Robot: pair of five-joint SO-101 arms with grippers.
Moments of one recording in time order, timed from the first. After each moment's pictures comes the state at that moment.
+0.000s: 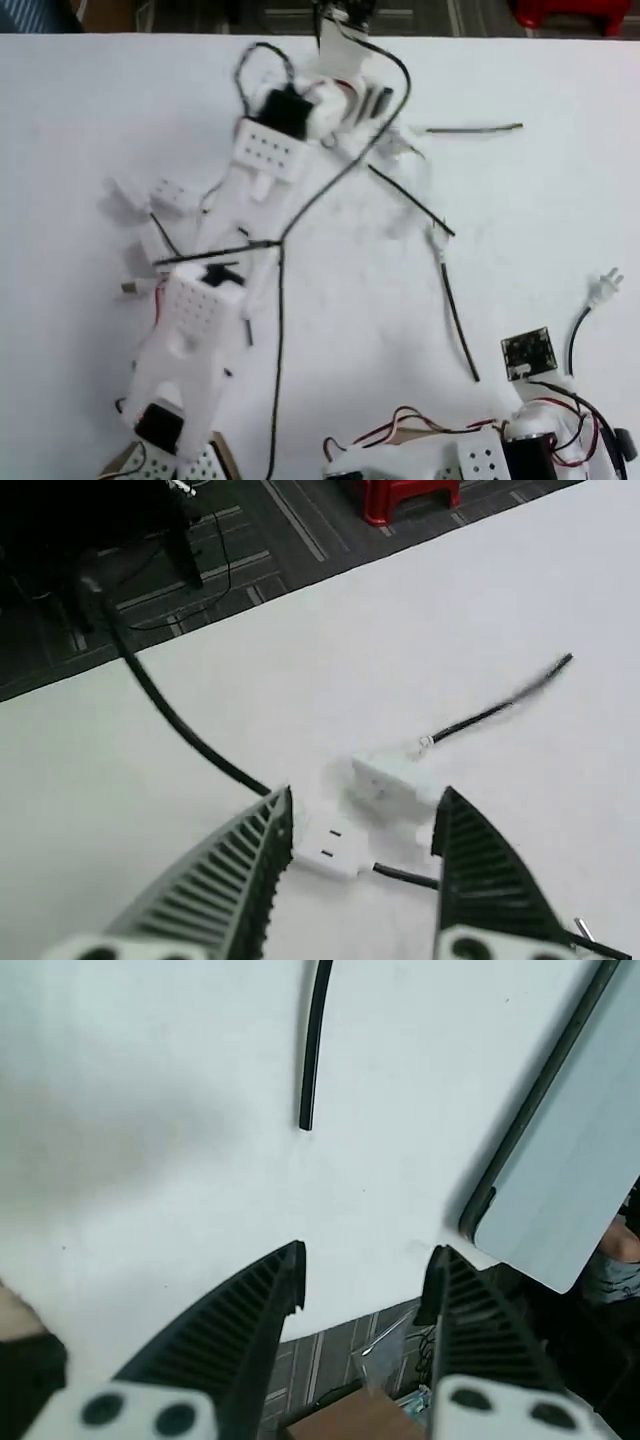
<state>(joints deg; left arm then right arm) 19.6 45.4 -73.0 74.2 0.0 78.1 -102.5 87.5 77.8 92.4</state>
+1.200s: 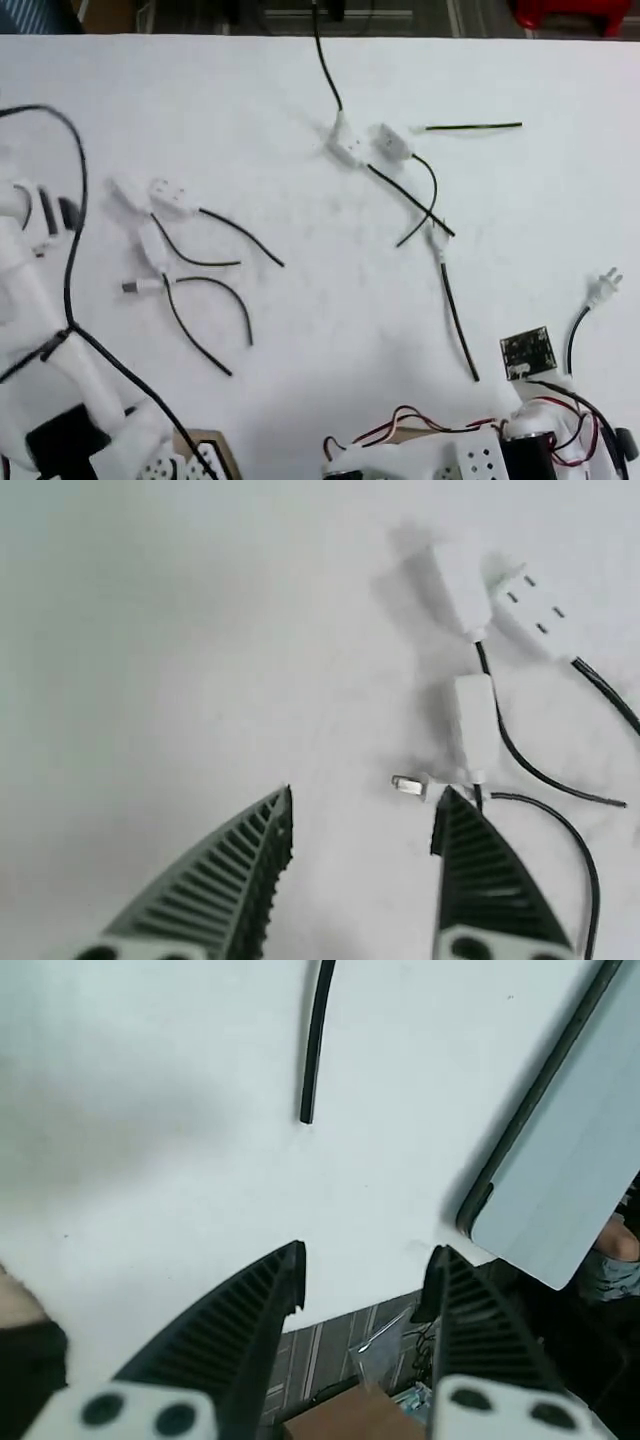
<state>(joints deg) -37.3 -18.2 4.5 89.9 -9.7 78.1 -102.5 83.8 78.4 92.6</state>
